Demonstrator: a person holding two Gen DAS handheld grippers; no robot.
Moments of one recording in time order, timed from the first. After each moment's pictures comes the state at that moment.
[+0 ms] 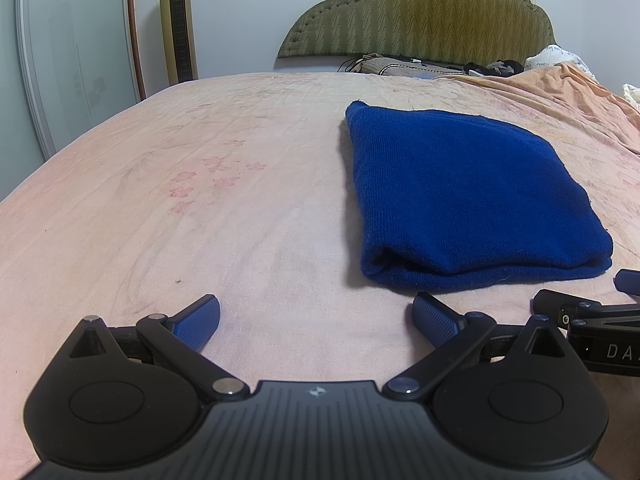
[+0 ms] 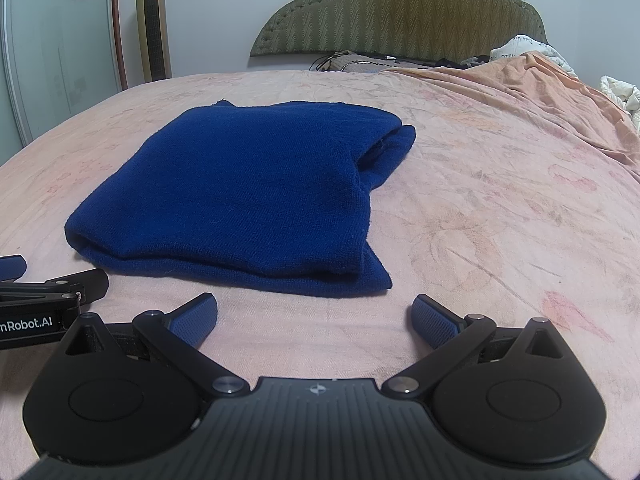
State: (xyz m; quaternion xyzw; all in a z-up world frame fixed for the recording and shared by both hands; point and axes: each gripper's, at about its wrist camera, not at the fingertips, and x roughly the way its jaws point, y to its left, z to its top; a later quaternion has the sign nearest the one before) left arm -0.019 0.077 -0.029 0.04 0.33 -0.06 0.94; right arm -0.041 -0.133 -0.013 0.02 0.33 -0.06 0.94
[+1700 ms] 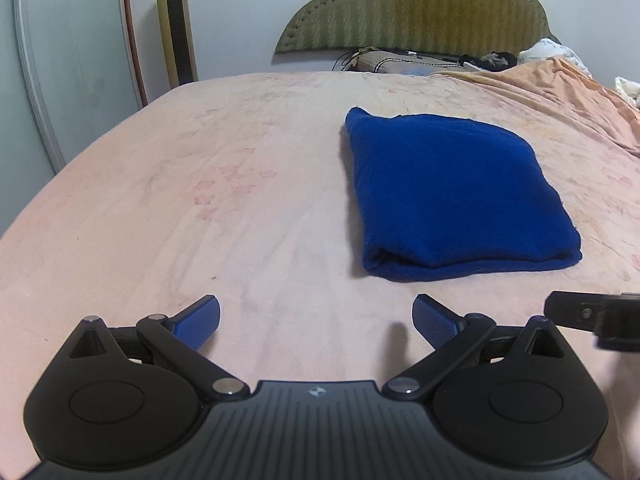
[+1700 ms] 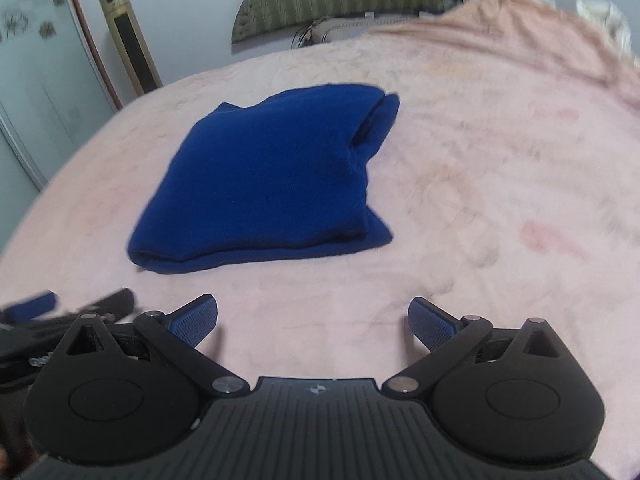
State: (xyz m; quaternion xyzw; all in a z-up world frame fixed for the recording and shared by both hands) left arm -0.044 0.086 0.008 0.06 0.35 -0.06 0.93; right arm -0.074 -0.129 0.027 0.12 0.38 -0.07 0.91
